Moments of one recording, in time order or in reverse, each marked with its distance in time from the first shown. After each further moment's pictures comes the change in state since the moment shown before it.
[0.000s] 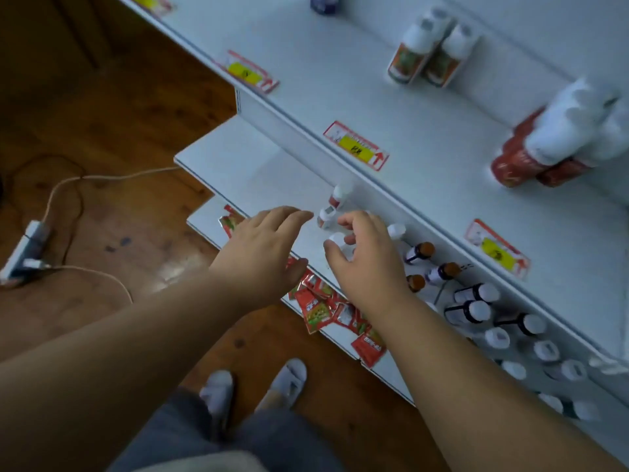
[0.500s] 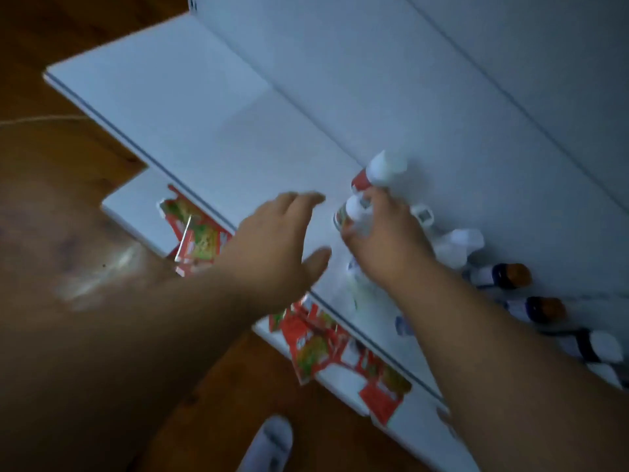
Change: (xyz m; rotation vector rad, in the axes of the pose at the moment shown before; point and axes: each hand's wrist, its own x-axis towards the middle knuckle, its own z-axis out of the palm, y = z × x) left_hand 0.157 -0.141 0.226 -0.334 -0.015 -0.058; right_hand 0.202 0.165 0.201 -0.426 -0.081 0.247
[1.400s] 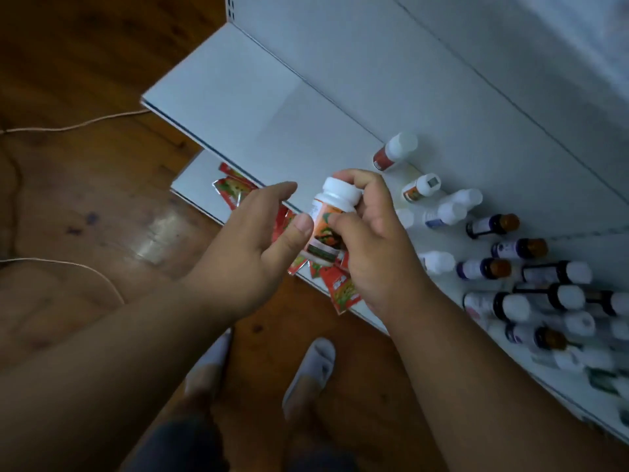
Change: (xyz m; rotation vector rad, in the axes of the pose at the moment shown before) left_hand -0.119 0.011 -0.156 -0.445 -0.050 -0.128; right_hand -0.151 -0.129 -0.089 1.203 -0.203 -0.024
